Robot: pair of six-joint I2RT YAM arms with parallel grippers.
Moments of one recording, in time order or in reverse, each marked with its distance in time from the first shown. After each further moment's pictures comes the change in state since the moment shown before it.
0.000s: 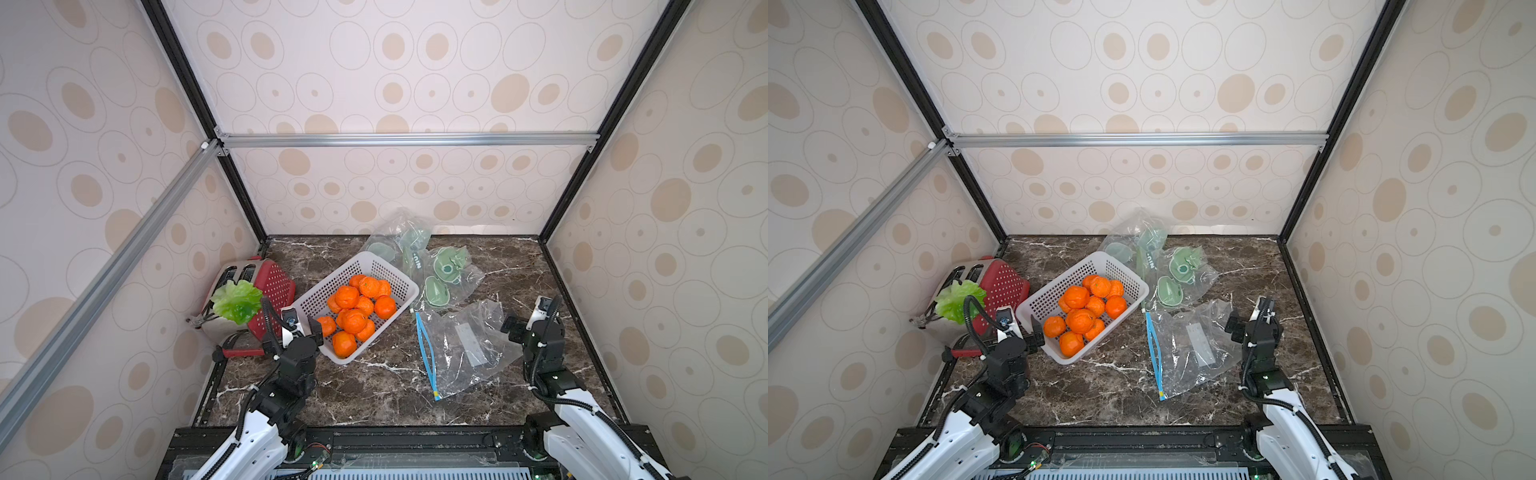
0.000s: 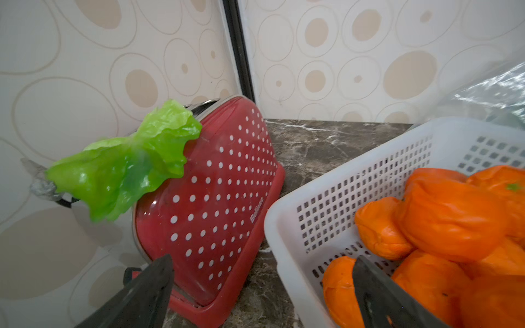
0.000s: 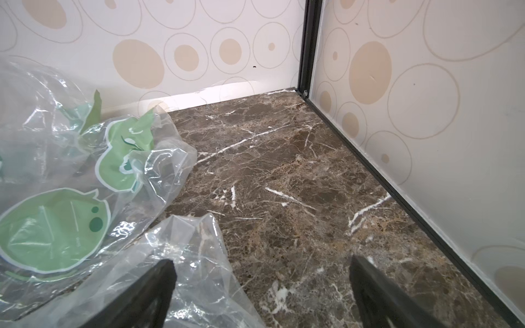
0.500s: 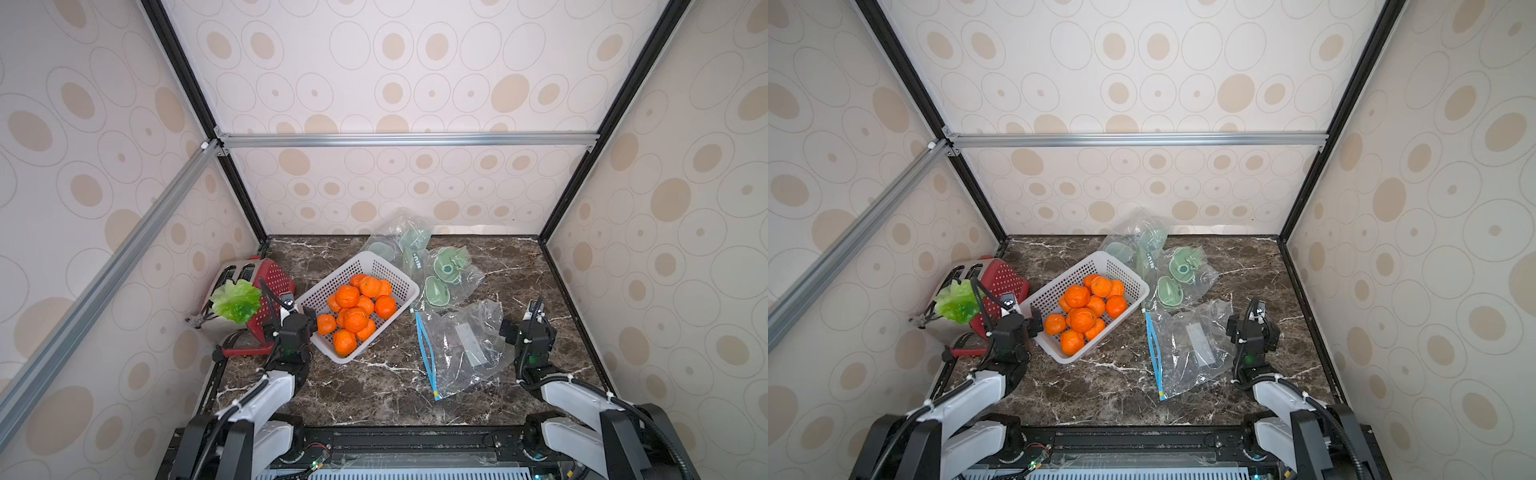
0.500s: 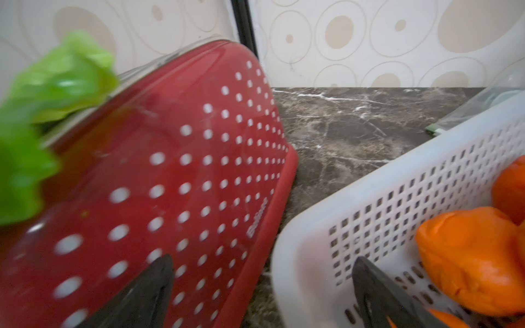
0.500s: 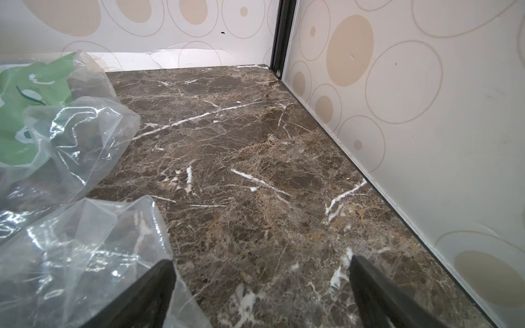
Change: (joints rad) left arm 0.349 0.602 0.038 0.532 0.358 0.107; right arm -0.002 0.359 -0.043 0.351 0.125 -0.094
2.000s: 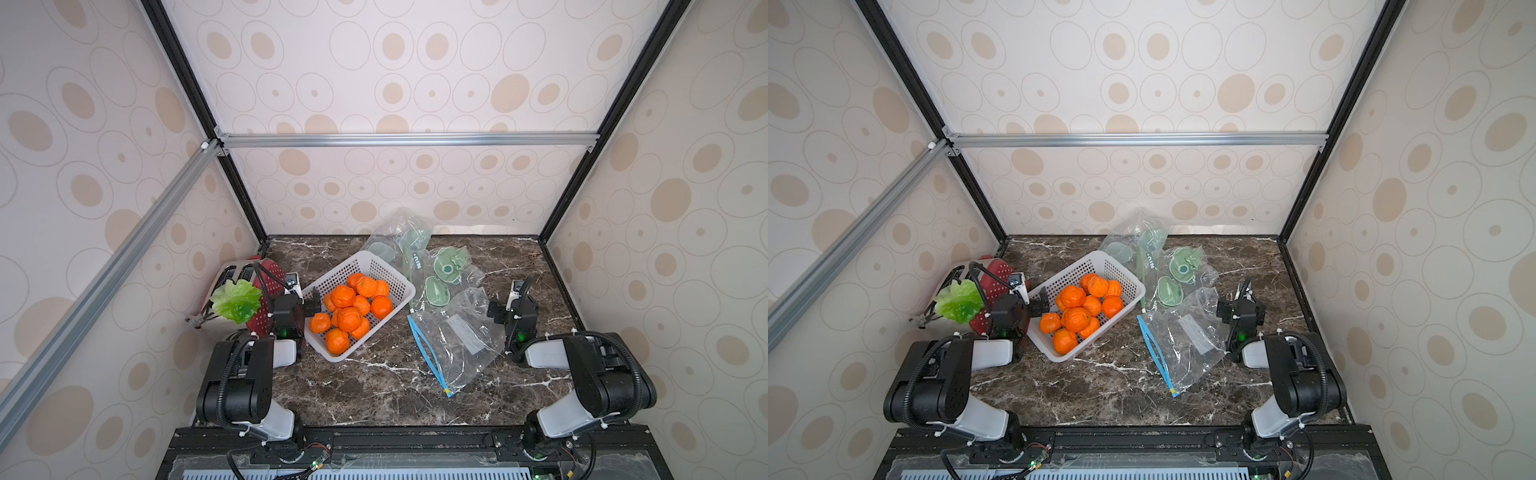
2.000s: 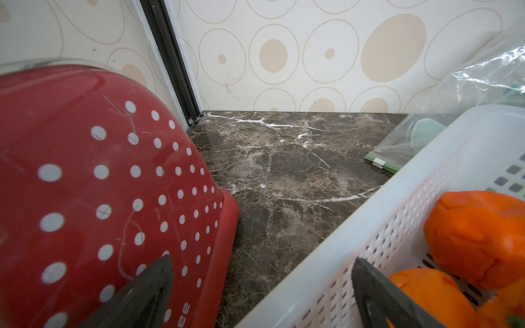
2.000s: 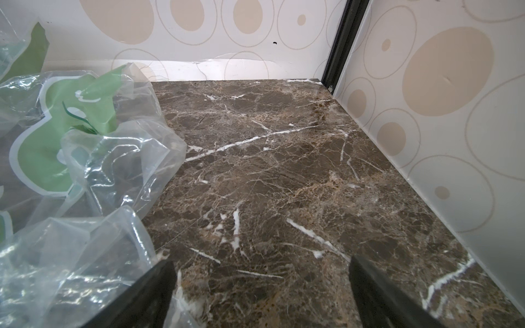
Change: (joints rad) left arm 0.172 0.367 0.132 0.318 0.416 0.032; right arm -0.044 0.430 0.201 0.263 -0.205 -0.063
